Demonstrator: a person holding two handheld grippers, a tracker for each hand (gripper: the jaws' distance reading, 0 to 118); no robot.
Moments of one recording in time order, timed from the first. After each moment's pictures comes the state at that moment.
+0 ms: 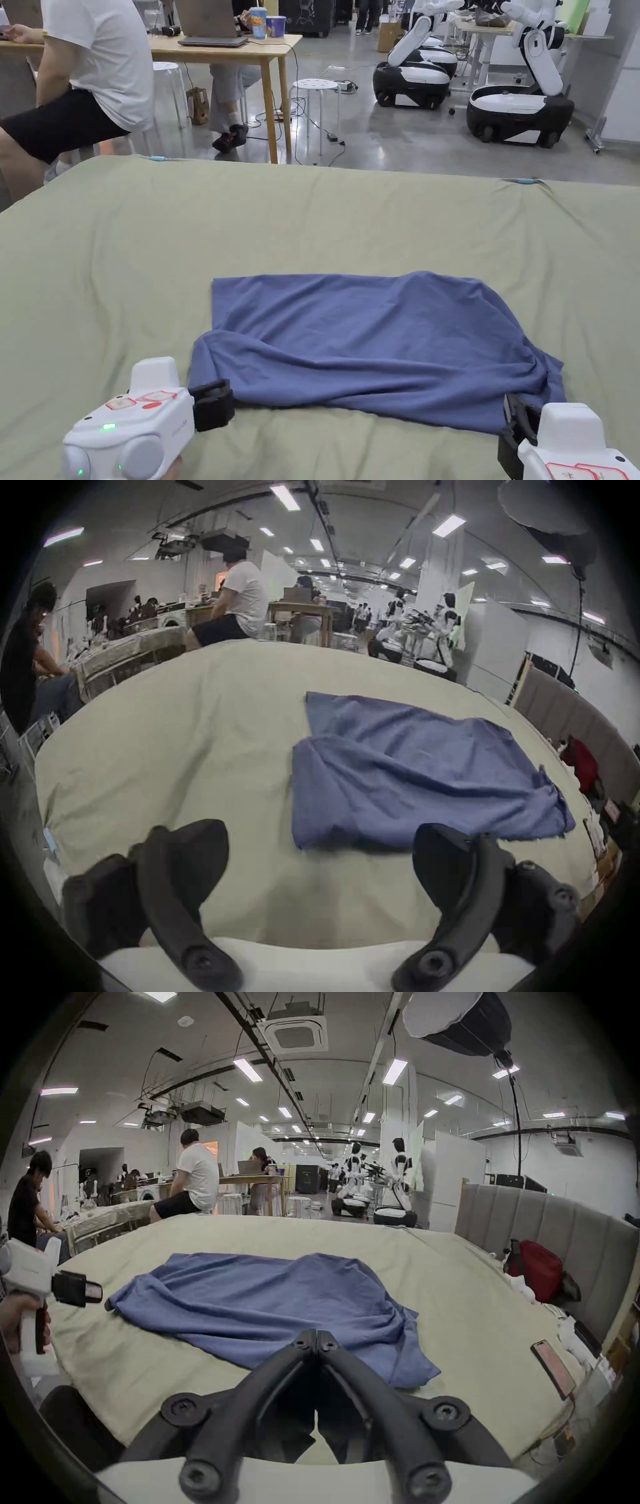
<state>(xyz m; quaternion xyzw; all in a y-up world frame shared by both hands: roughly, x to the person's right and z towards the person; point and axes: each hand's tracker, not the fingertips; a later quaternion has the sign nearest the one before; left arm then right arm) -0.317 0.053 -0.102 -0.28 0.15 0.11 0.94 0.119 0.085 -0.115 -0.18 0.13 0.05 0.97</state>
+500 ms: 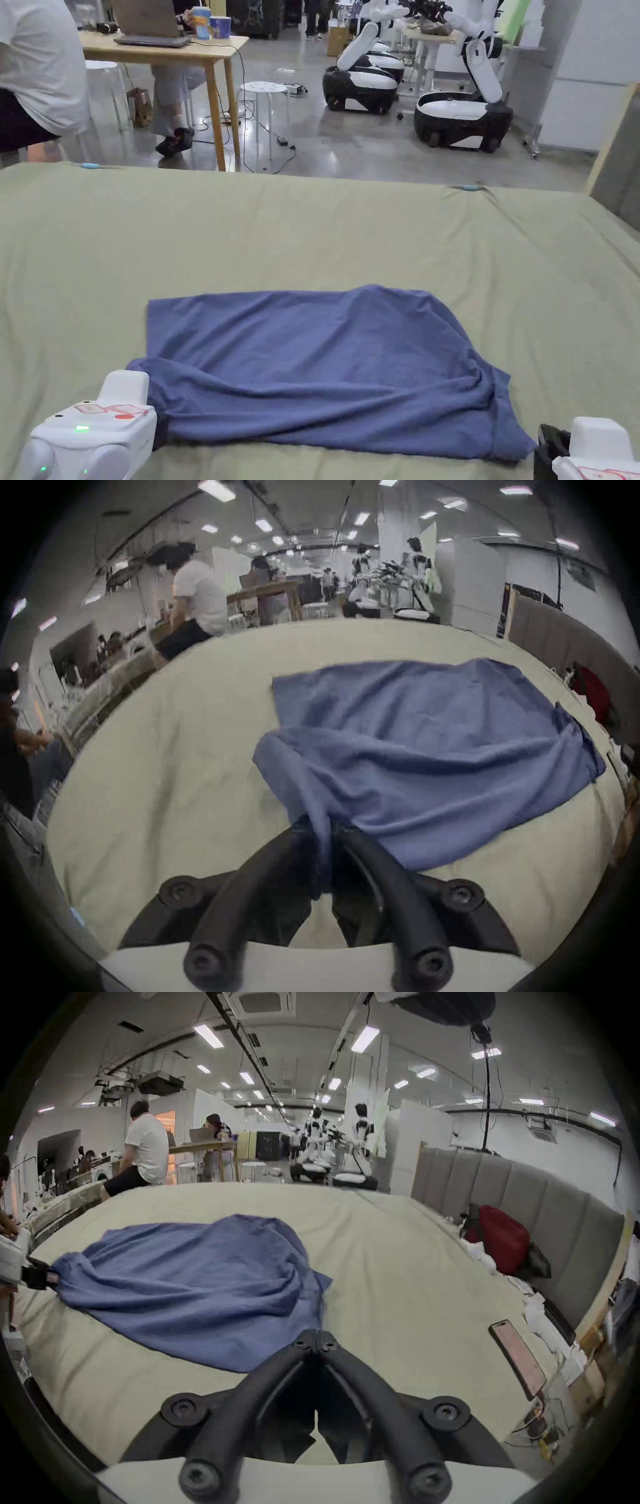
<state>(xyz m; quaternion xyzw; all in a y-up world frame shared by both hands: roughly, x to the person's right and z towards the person) -0.305 0.048 -0.159 -0.35 0.11 -0.02 0.93 0.209 0.068 -0.180 -0.27 0.03 0.06 0.96</state>
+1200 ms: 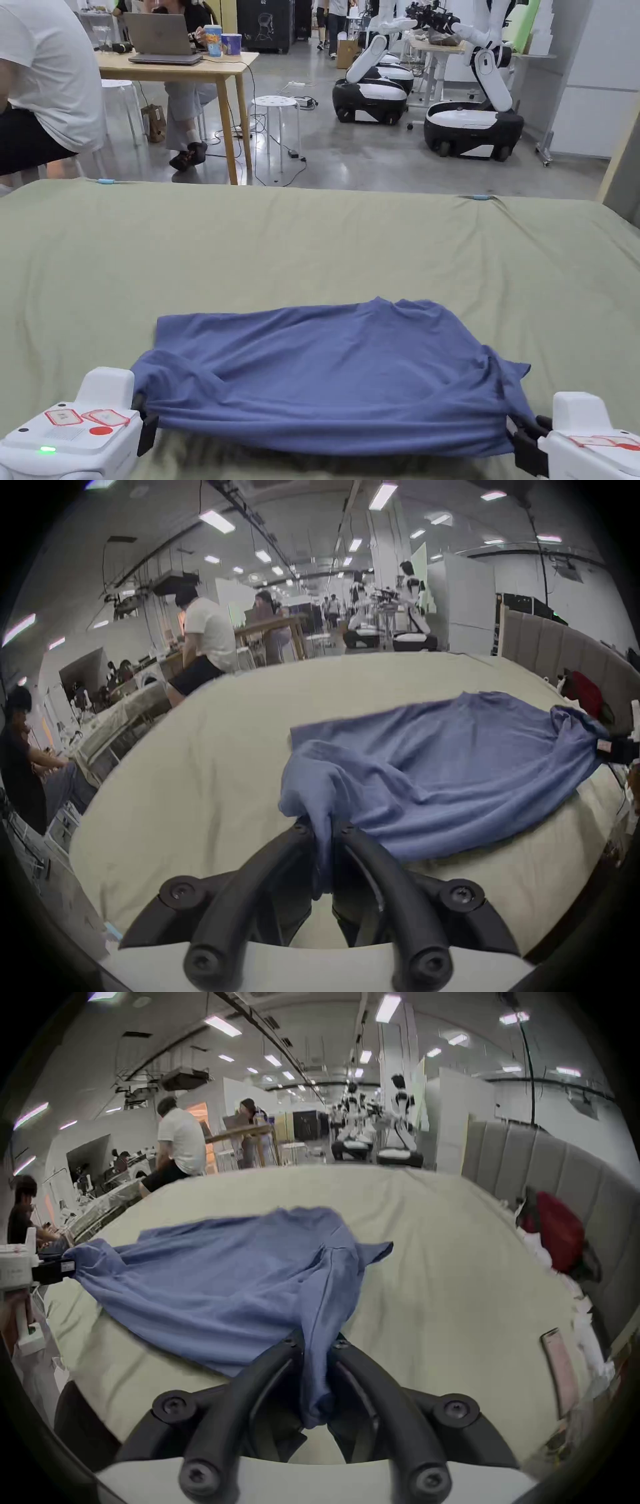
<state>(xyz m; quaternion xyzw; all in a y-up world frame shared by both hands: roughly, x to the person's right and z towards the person) -0.295 0.113 -0.108 -0.29 0.11 -0.05 0.95 0.197 0.107 -0.195 -0.31 0.14 0.03 0.94</state>
